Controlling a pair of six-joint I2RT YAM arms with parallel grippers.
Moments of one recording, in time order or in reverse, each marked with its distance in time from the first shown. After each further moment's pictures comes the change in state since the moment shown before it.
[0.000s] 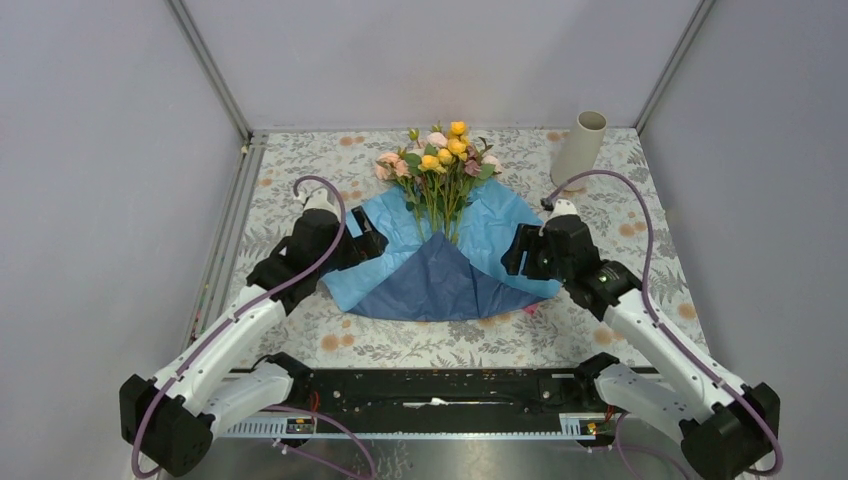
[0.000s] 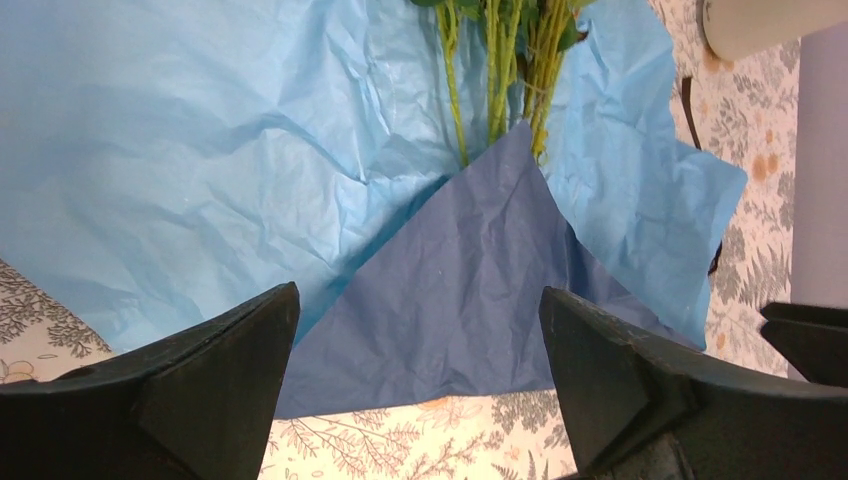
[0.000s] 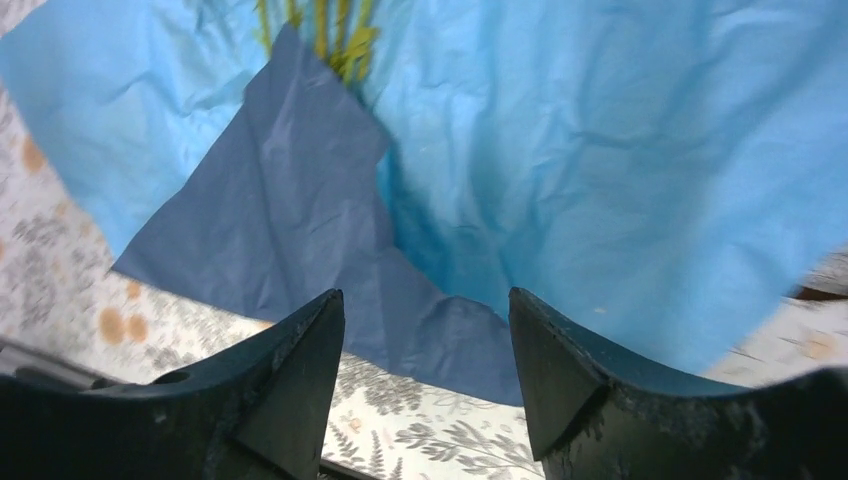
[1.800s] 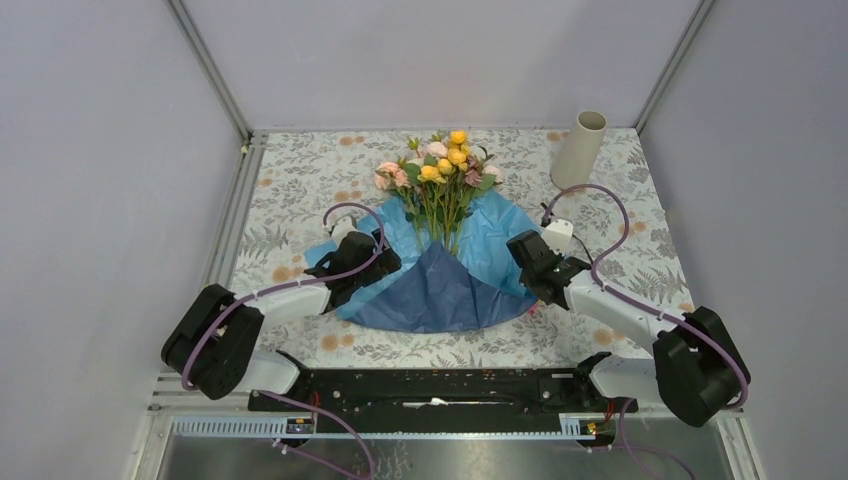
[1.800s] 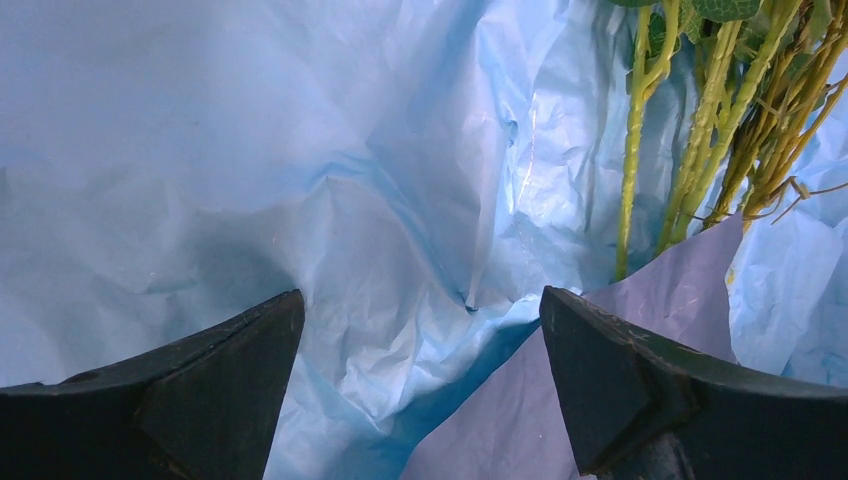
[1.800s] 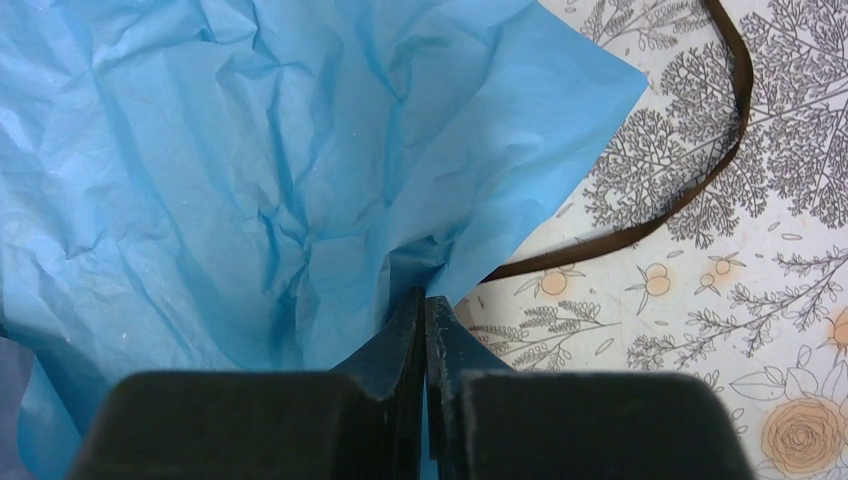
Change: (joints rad) left arm -0.068 0.408 -0.272 0.516 -0.126 -0.169; right arm 0.093 0.328 -0.127 0.092 0.490 0.234
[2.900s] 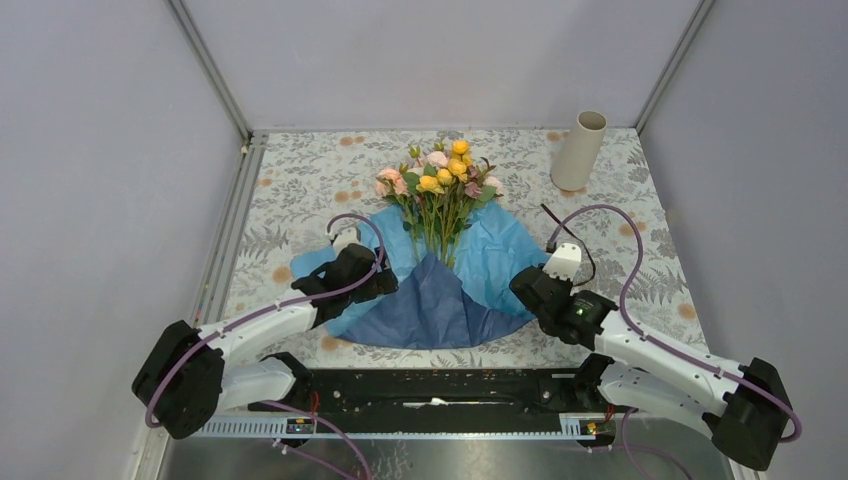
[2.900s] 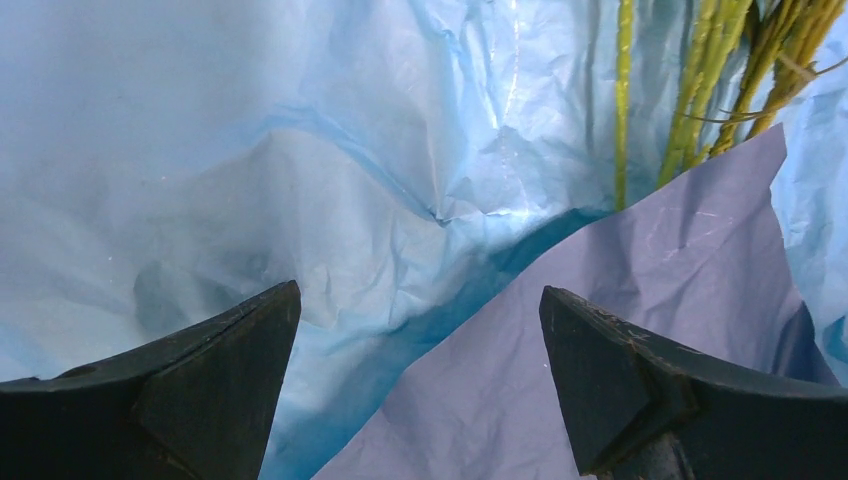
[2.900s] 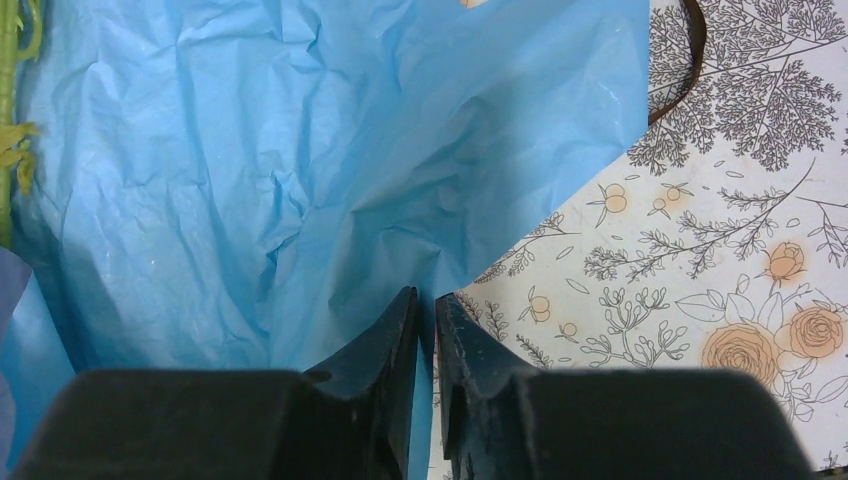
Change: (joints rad) left arm -0.103 -0.224 0.016 -0.322 -0.023 0.078; right arm 0.262 -0.341 -0.082 -0.238 0.144 0.101
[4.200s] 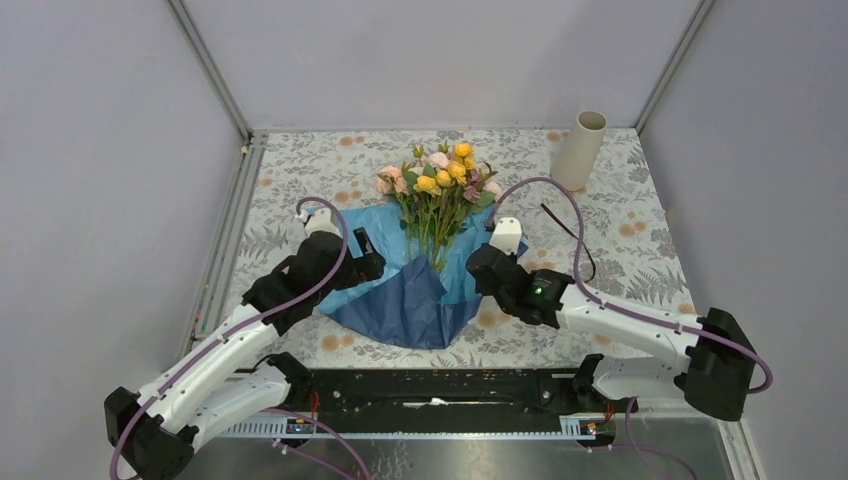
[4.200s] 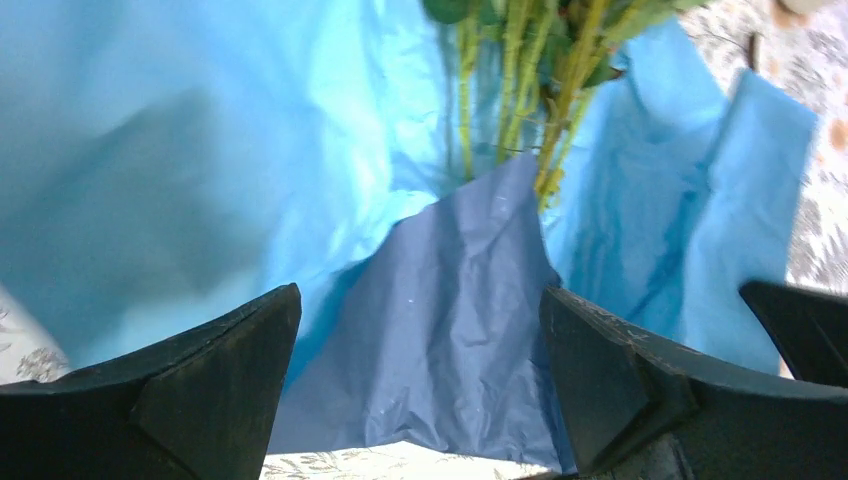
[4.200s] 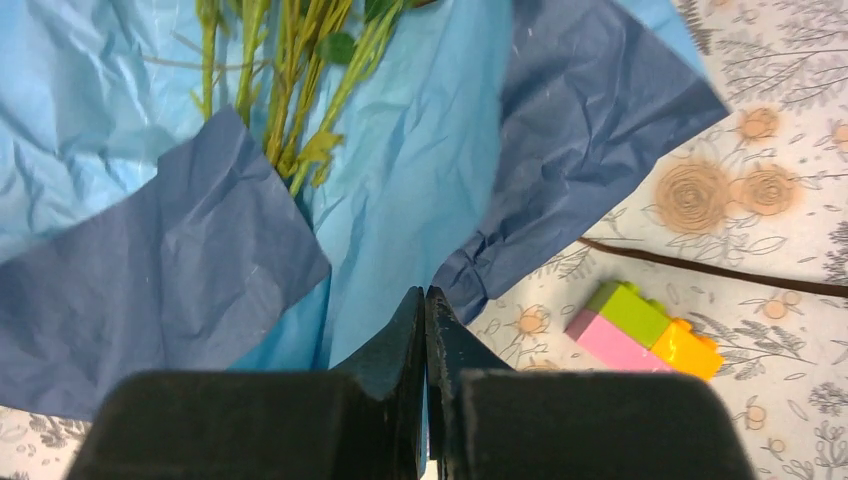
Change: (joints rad) left arm 0.025 -0.305 0.172 -0.315 -0.022 0.043; right arm 0.158 0.319 0.255 0.250 -0.119 -0.150
